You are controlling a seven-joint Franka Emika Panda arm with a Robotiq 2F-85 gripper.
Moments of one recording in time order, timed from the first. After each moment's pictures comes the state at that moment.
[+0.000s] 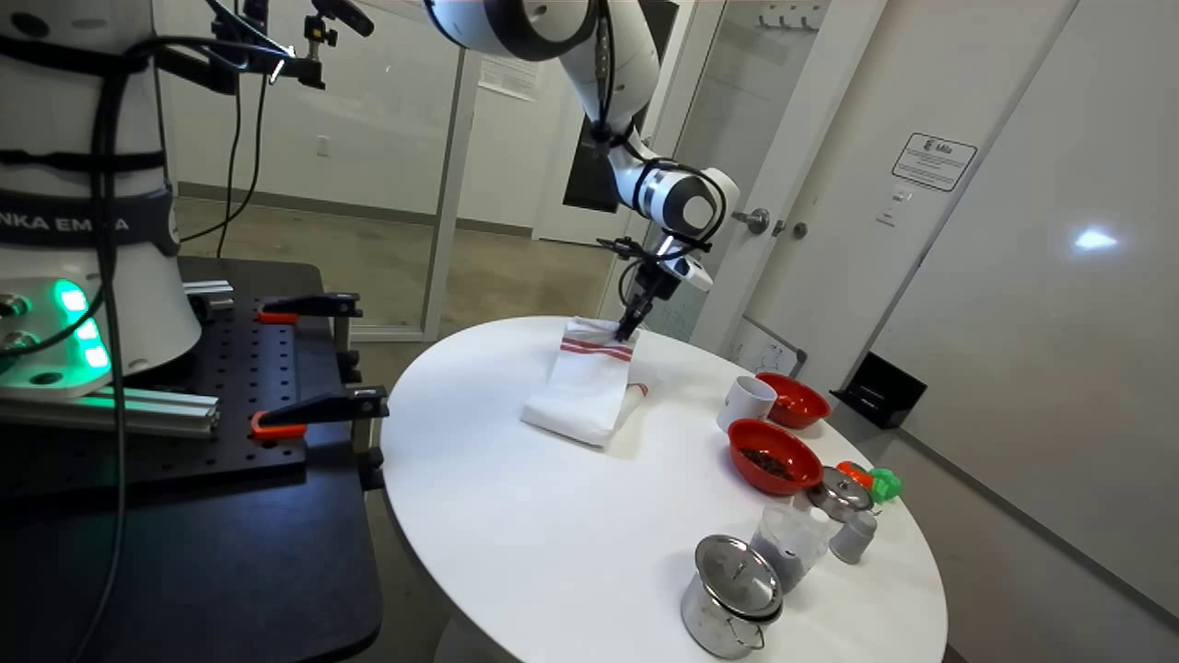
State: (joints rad) arm 0.18 1.23 -0.05 -0.98 0.09 1.90 0.85
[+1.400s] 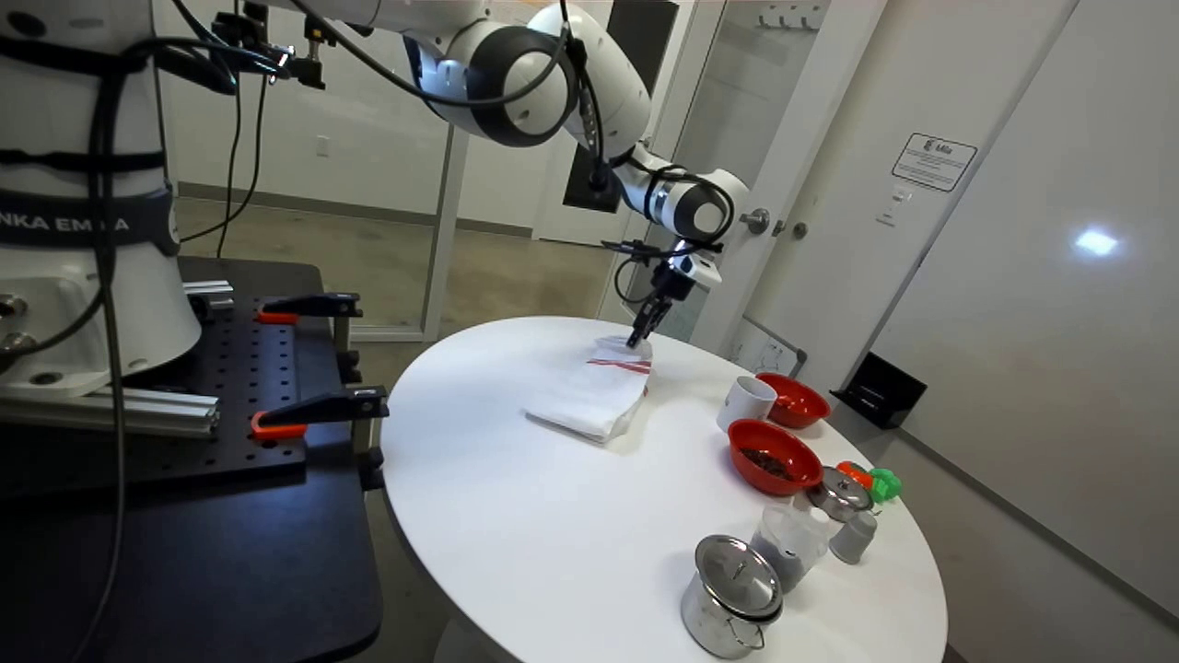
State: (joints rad) arm 0.16 1.47 -0.05 -0.54 0.09 1.80 1.13
